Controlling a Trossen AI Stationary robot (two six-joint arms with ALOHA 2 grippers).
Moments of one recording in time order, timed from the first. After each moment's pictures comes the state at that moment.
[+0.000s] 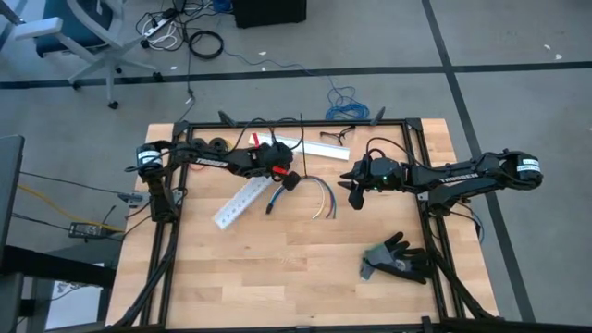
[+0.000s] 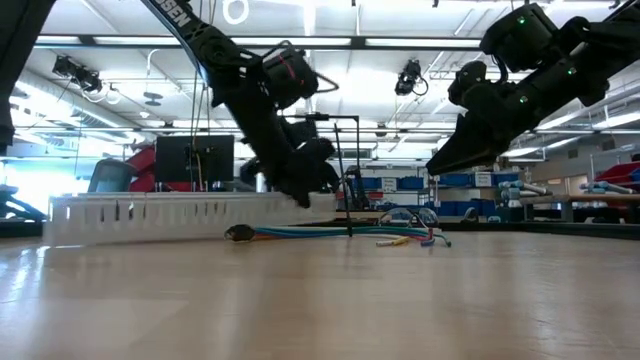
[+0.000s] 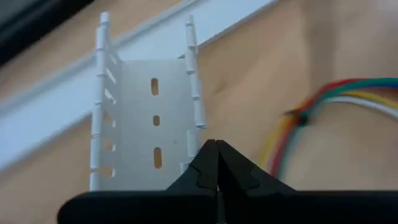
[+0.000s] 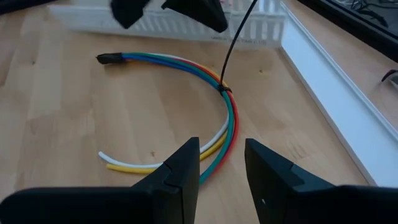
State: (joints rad) left arm 0.28 1.81 1.06 -0.13 -0.29 -0.36; right arm -0.17 1.11 0.36 0.25 0.11 0.18
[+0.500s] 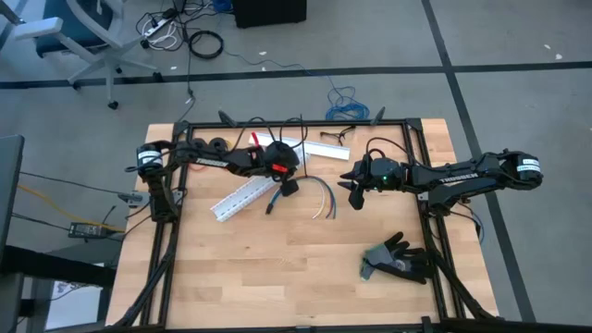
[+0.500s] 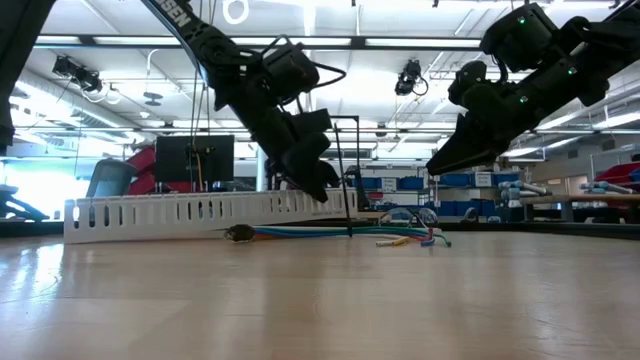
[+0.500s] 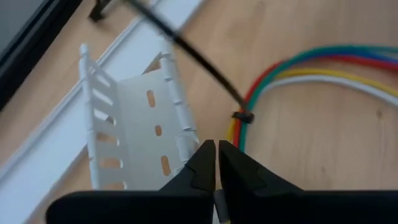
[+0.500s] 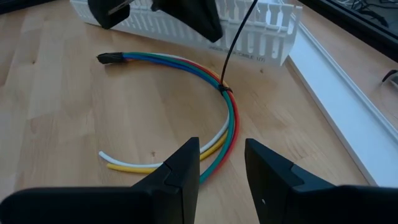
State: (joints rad) left arm 0.28 1.81 1.06 -0.05 -0.13 0.01; right arm -0.17 1.11 0.36 0.25 0.11 0.18
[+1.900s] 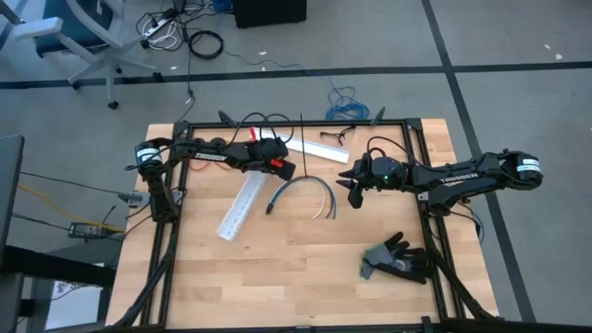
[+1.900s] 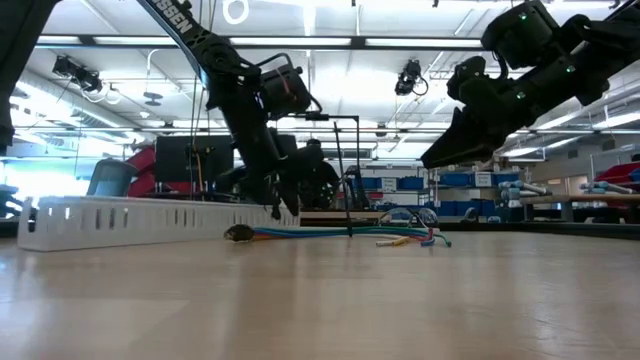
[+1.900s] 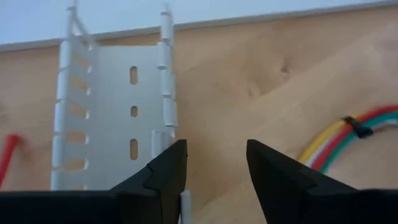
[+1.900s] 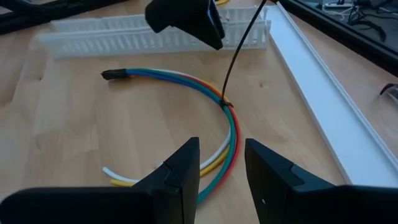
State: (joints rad) left arm 0.35 1.81 1.06 -0.28 -0.23 -0.69; right arm -0.17 1.11 0.36 0.30 0.11 0.19
